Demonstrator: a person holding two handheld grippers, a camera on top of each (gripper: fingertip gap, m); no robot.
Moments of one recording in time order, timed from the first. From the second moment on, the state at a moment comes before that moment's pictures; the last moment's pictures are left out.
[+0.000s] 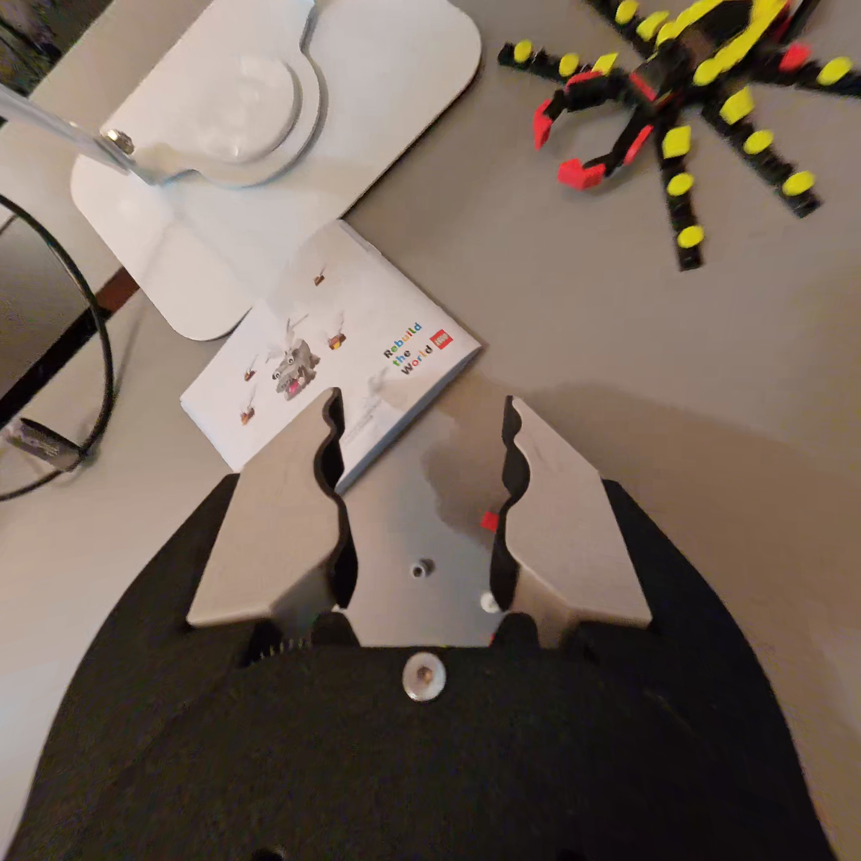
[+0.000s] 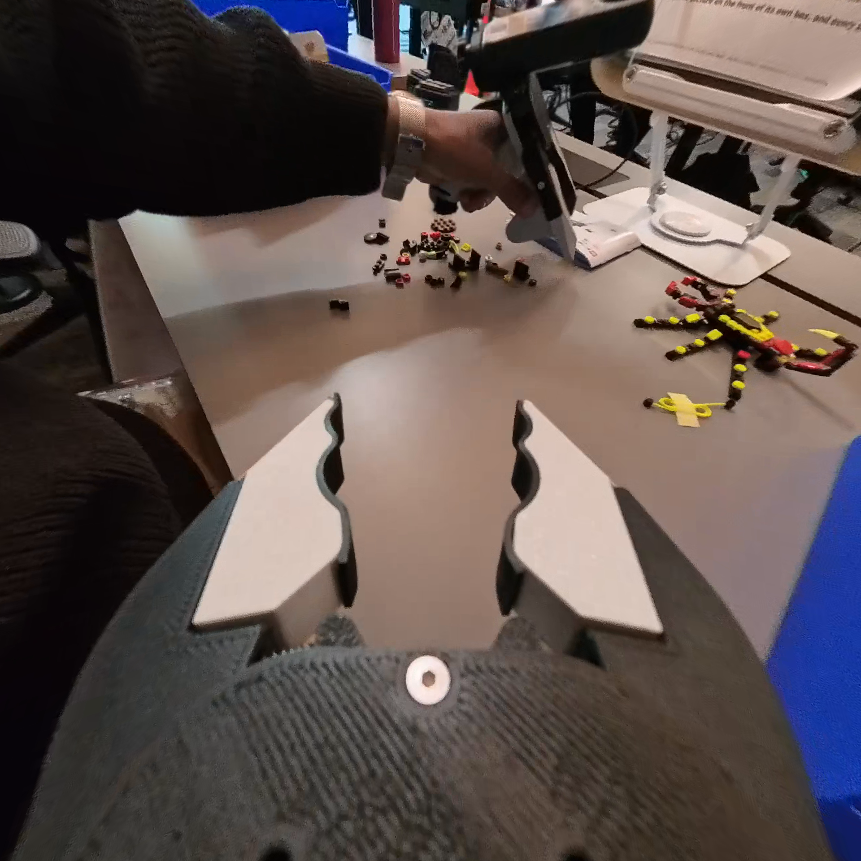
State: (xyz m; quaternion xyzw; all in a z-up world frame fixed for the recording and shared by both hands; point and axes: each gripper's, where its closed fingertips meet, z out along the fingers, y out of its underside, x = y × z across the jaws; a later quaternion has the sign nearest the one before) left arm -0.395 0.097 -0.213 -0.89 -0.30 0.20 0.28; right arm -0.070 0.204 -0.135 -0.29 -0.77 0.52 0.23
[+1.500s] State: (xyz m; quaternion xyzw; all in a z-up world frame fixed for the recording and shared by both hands) left arm -0.085 0.151 -0.041 -0.58 -0.22 -0.36 0.70; right arm -0.026 0.186 -0.080 -0.23 -0.66 0.72 0.02
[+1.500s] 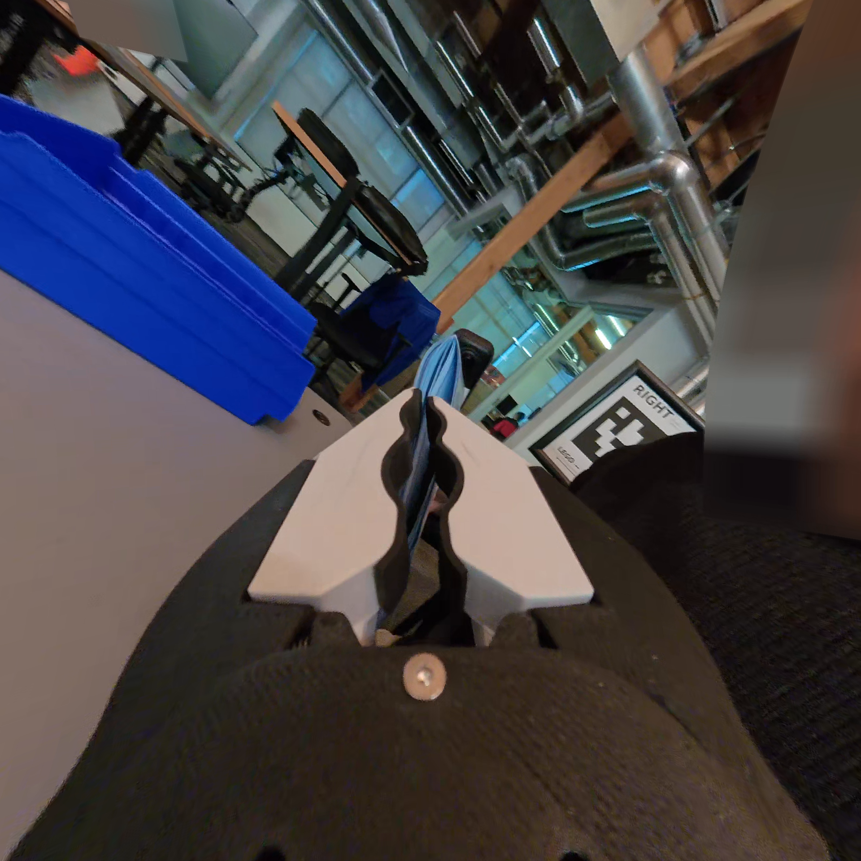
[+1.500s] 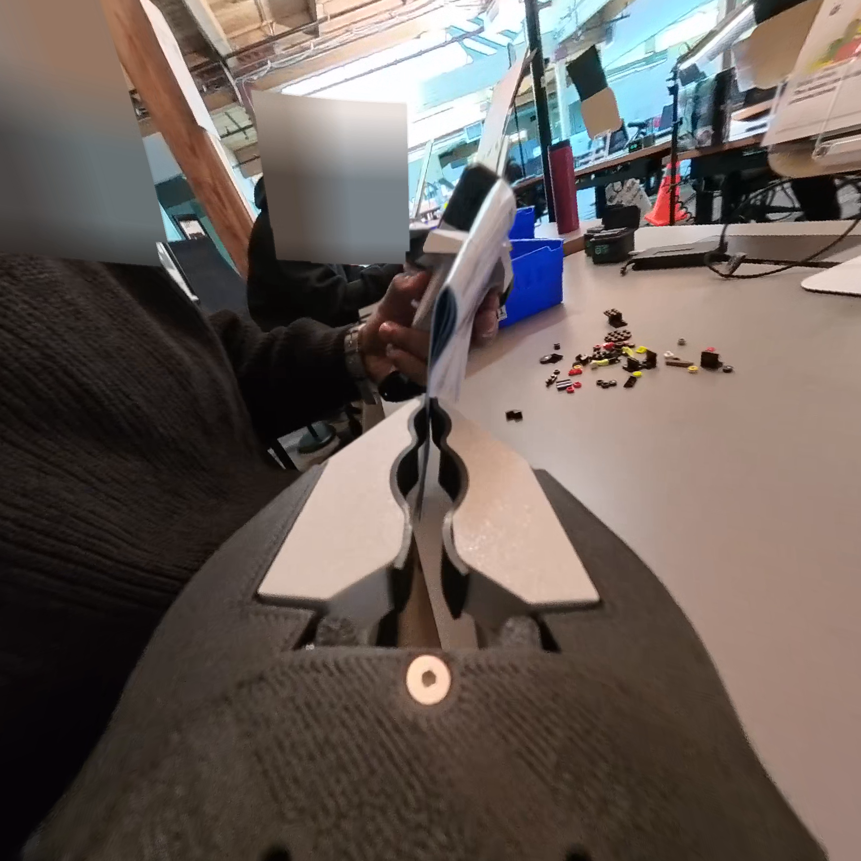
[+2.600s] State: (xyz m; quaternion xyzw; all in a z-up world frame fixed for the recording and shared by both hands) left arm -0.090 0.106 -0.128 -0.69 -0.27 -0.21 0.64; right arm -0.172 0.394 0.024 -0.49 -0.45 0.66 0.36
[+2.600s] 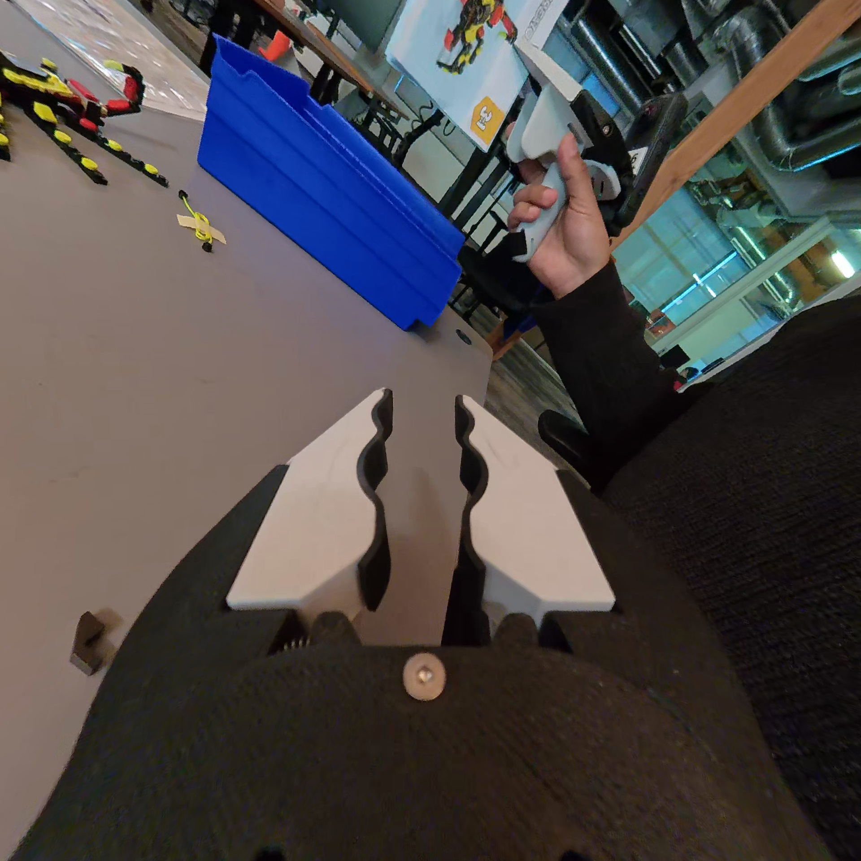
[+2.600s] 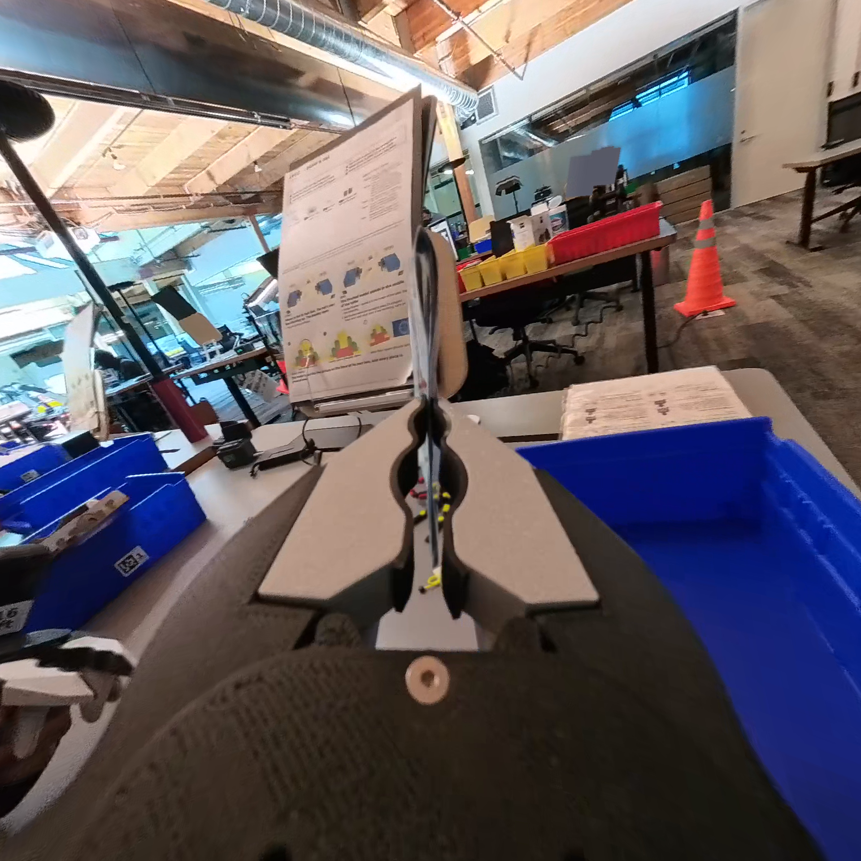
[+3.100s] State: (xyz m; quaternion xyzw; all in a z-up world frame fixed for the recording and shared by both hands) left arm -0.088 0.108 -0.132 -0.70 -0.26 -0.21 0.63; right arm -0.221 0.491 -0.114 -0.75 -0.28 0.58 0.18
